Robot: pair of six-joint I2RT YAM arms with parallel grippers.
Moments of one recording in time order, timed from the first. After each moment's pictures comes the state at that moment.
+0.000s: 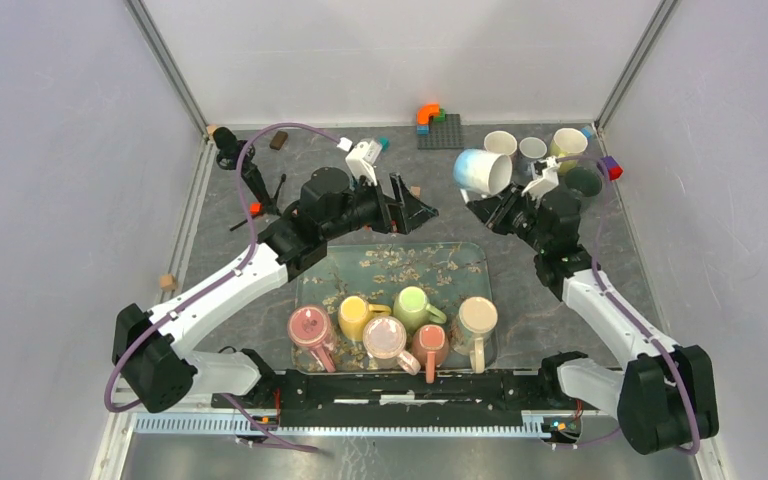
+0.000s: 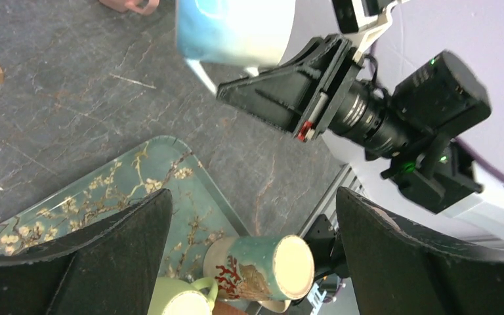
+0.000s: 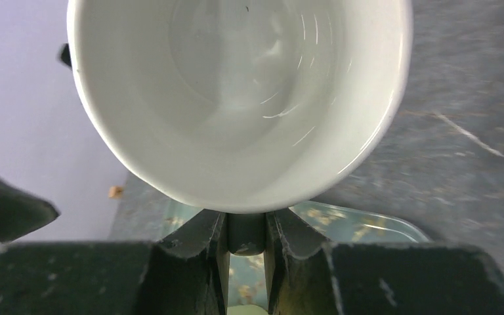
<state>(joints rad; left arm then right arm) -0.75 1.28 1.10 -0.02 0.22 -0.67 0.24 1.11 0.61 0.33 -0.34 0.72</state>
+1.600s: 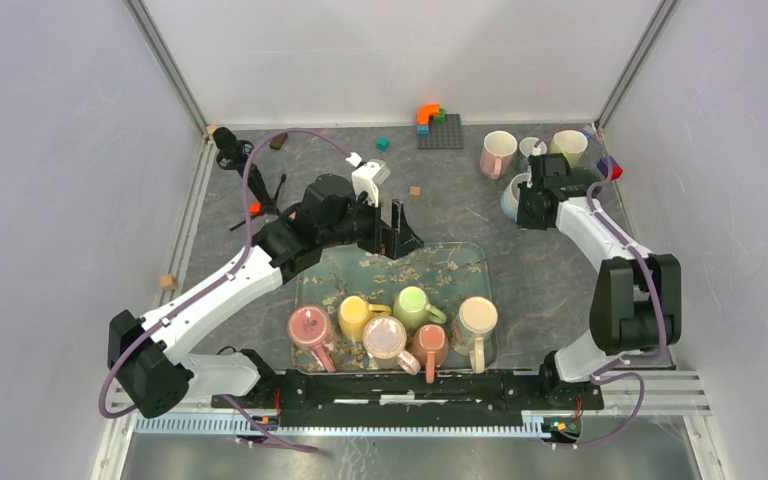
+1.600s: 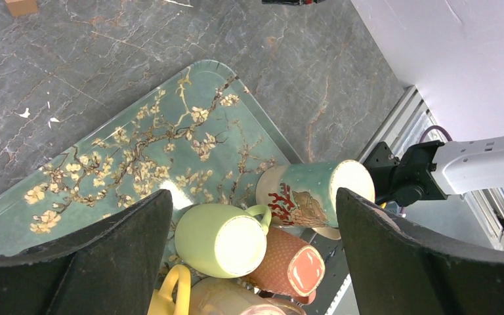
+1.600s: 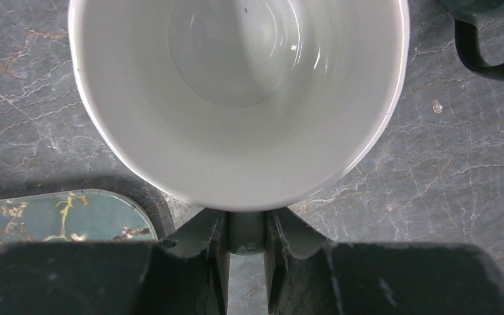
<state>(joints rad) -0.75 1.24 1.10 -0.31 0.27 -0.45 0.08 1.55 1.08 -0.50 0.09 0.18</state>
